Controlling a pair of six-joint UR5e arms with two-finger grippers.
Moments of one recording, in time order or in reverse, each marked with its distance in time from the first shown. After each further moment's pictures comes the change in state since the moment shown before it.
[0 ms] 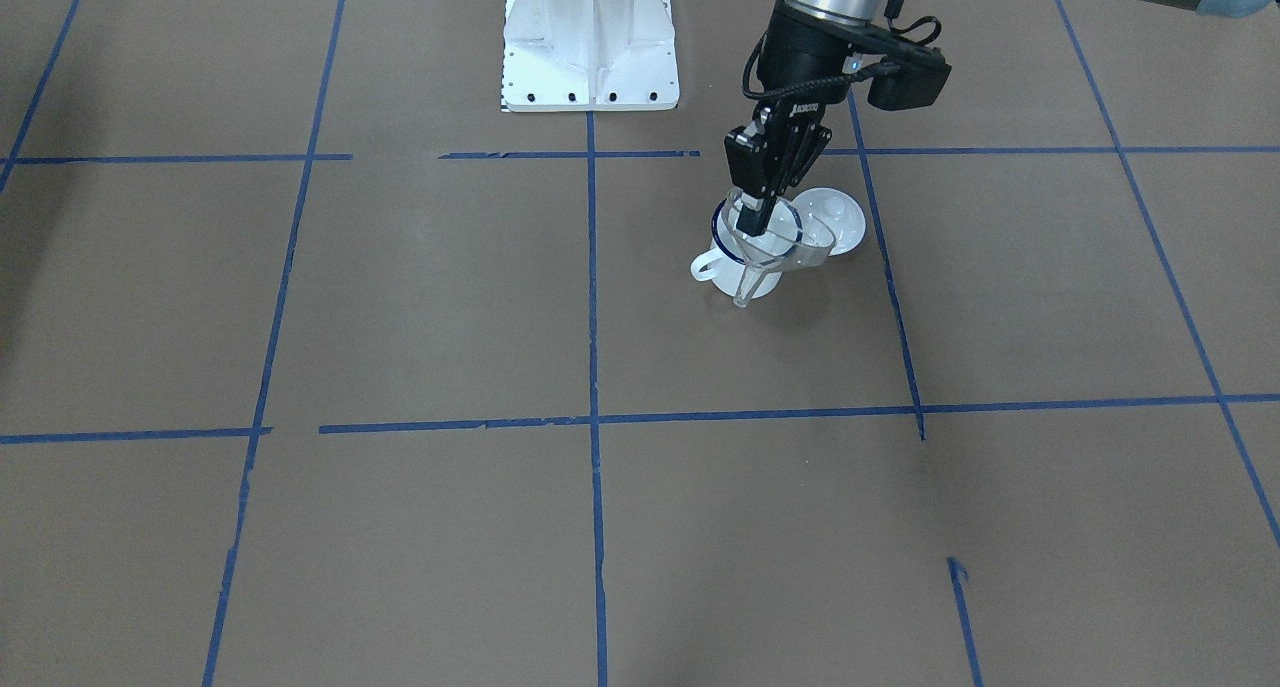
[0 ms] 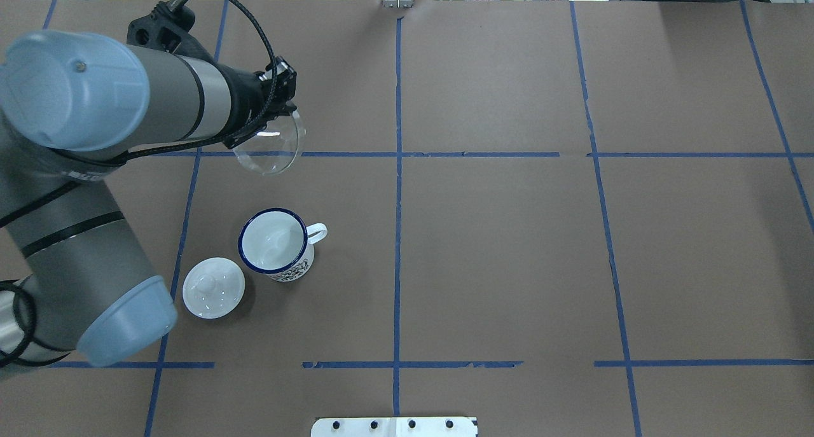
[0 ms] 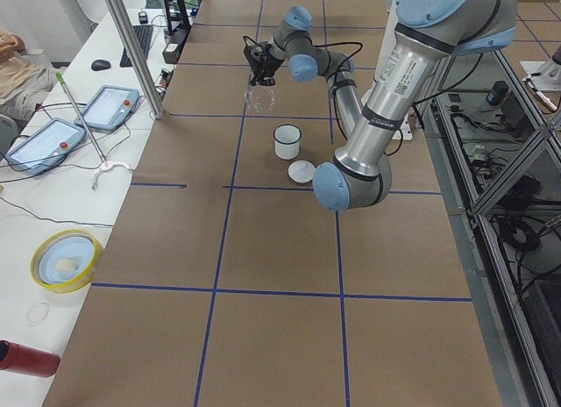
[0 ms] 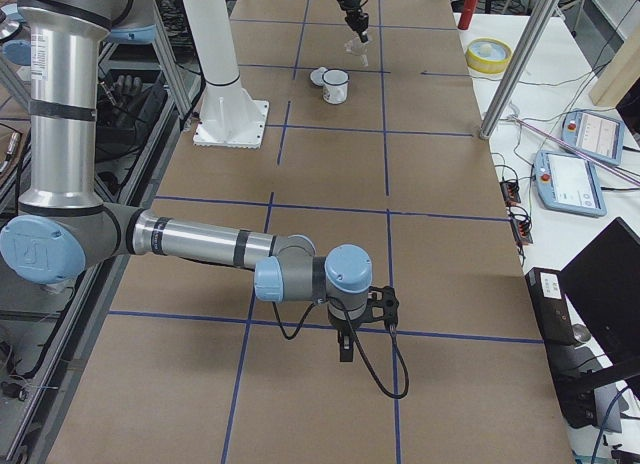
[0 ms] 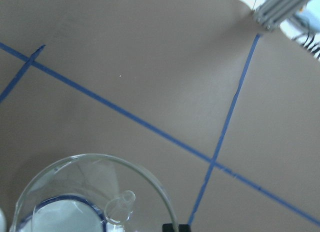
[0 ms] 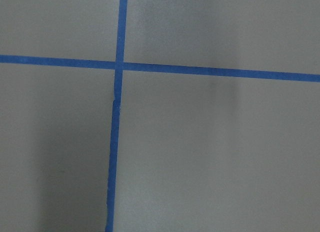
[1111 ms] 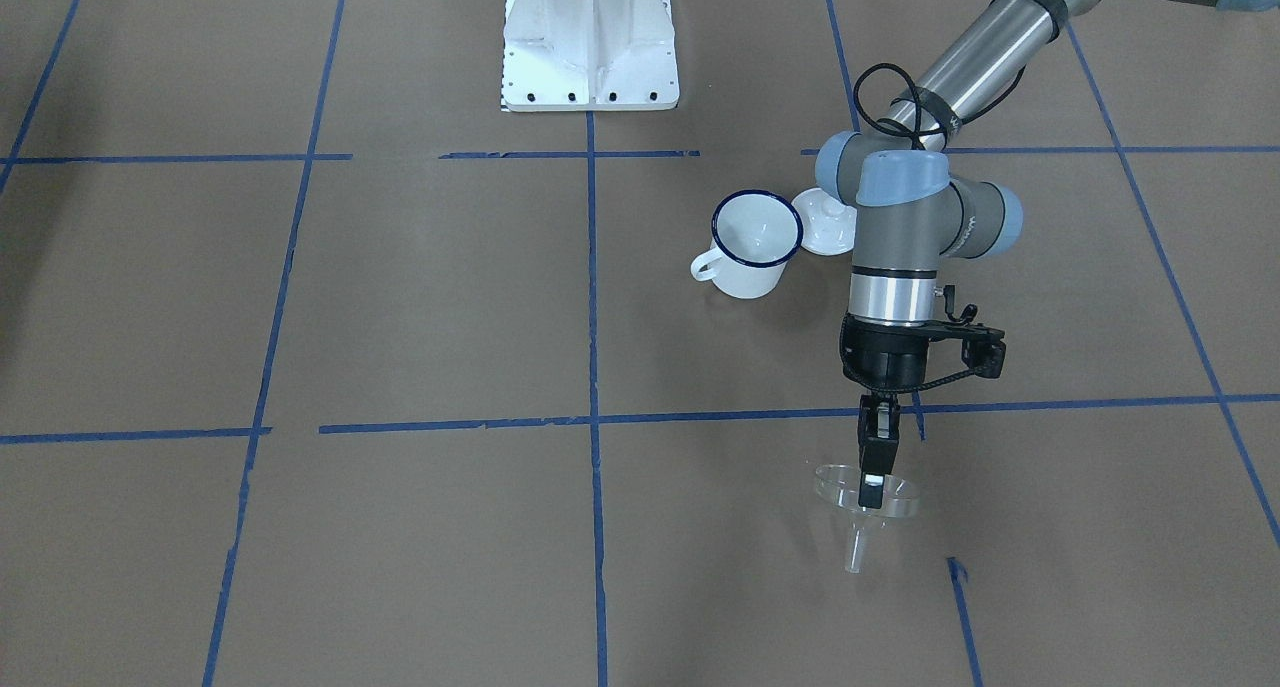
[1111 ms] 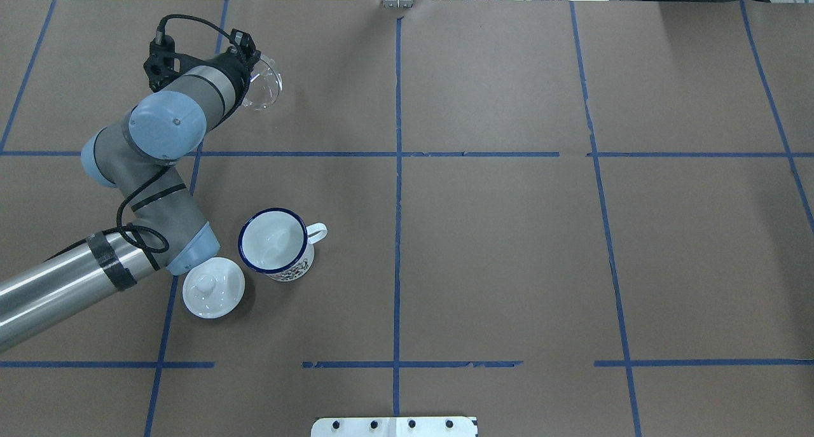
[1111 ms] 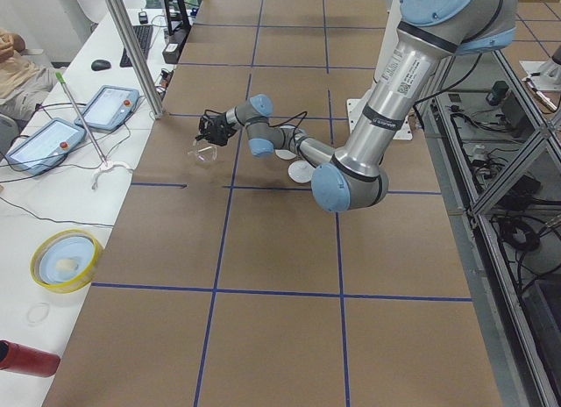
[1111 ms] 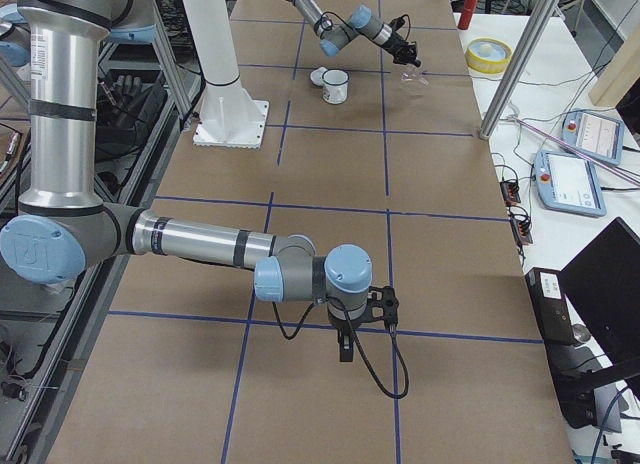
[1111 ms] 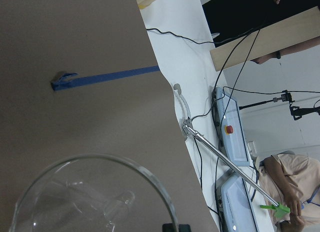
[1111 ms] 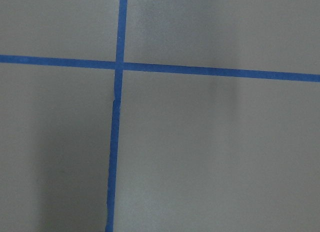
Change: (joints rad) left arm -0.040 -0.003 0.698 -0.704 0.322 -0.284; right arm 0.000 0.000 0.000 0.000 0.000 0.000
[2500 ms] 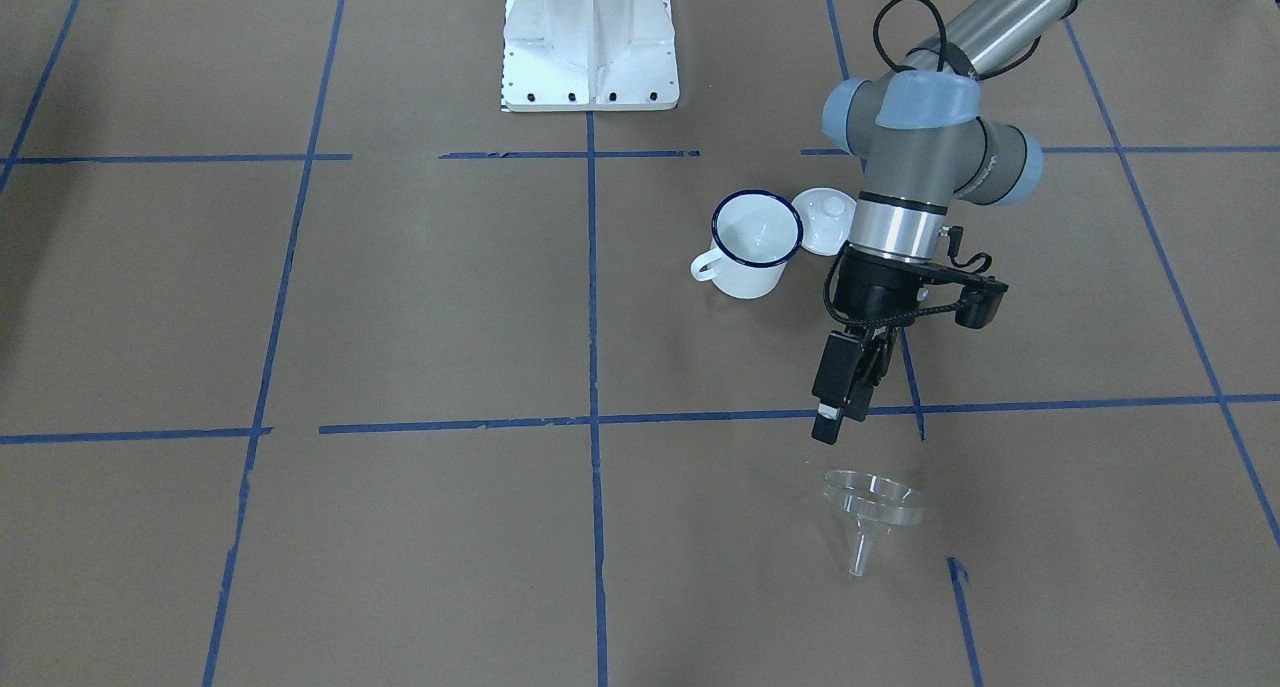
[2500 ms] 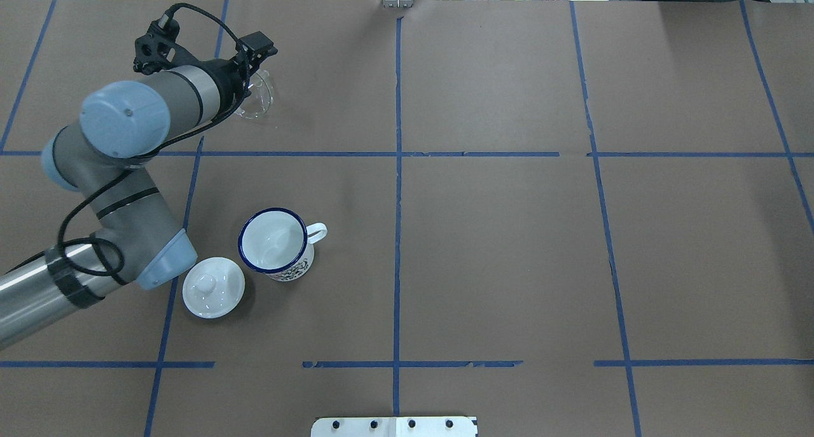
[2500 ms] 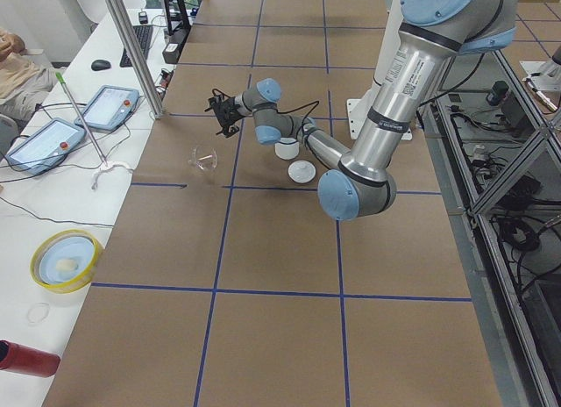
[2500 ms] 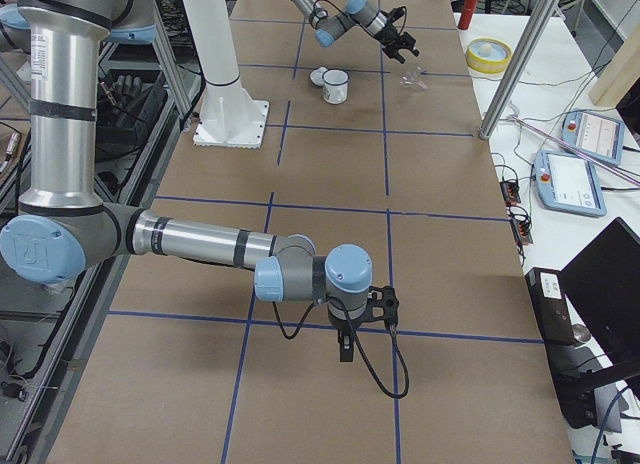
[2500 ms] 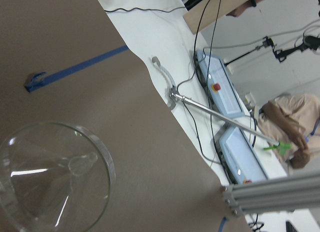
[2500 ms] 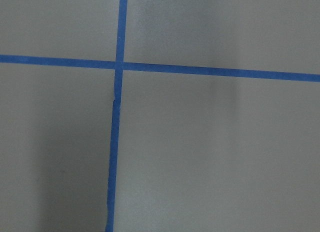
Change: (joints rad) left arm -0.014 0.107 -0.338 0.167 -0.242 0.423; right arm 0.000 0.000 0.000 0.000 0.000 0.000
